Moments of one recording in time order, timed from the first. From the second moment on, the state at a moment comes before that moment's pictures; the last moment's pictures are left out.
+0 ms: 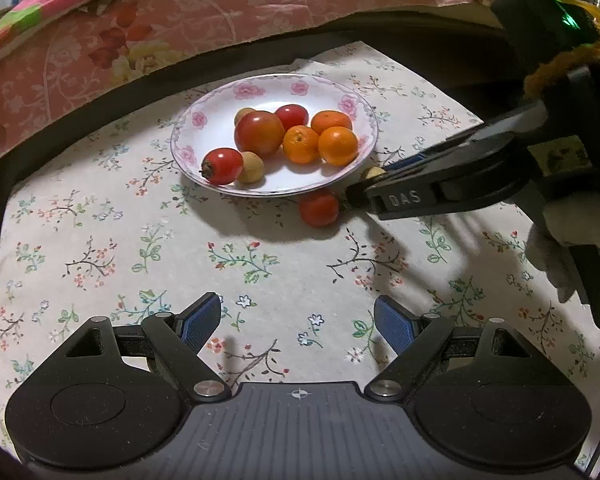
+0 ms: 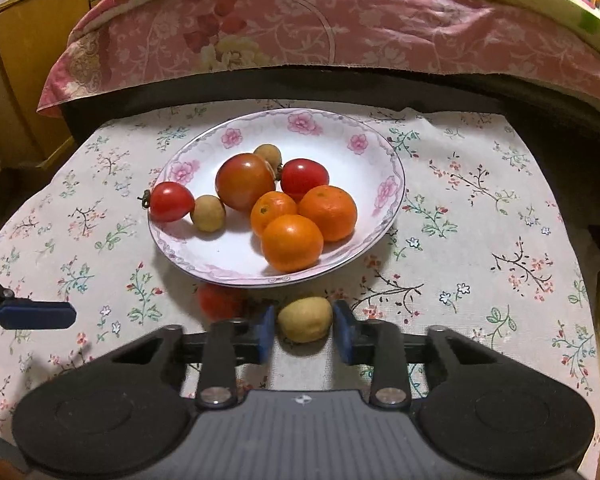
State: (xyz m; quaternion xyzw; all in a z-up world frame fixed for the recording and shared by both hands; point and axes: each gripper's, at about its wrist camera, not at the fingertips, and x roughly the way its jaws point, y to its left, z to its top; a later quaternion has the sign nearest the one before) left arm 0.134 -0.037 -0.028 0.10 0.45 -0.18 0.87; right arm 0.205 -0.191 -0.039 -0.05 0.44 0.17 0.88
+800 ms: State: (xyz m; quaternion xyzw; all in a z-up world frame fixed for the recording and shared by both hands) left arm 0.177 -0.081 -0.054 0.06 0.40 -0.14 0.91; right arm 0.194 -0.245 -0.021 0.02 0.45 0.15 0.88
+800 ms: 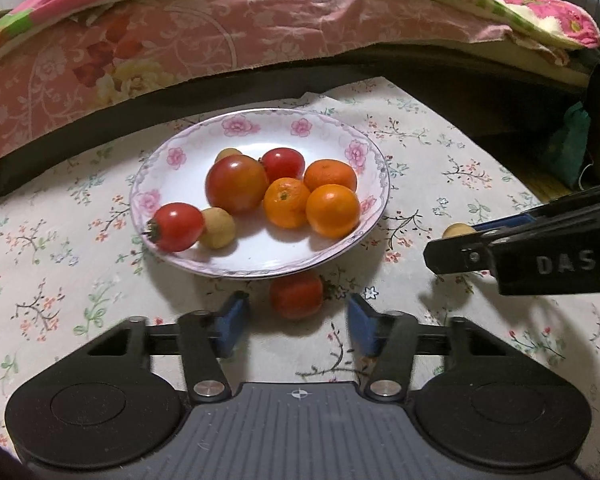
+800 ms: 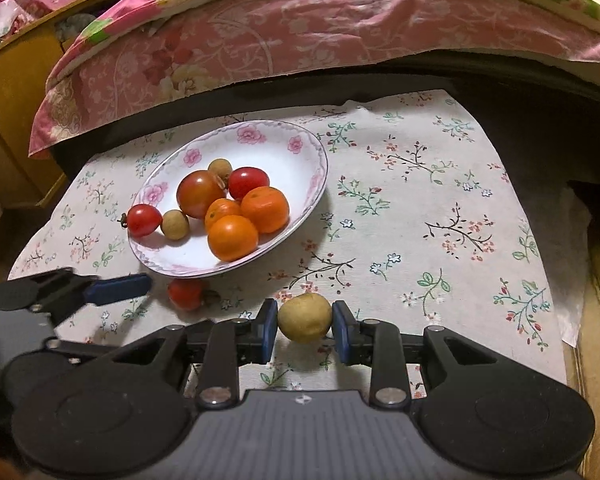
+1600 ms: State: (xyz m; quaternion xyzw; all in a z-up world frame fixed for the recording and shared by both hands) left arm 0.149 -0.049 -0.036 0.06 0.41 -0.15 0.90; right arm 0.178 -0.222 -0.026 0.00 0.47 0.19 0.86
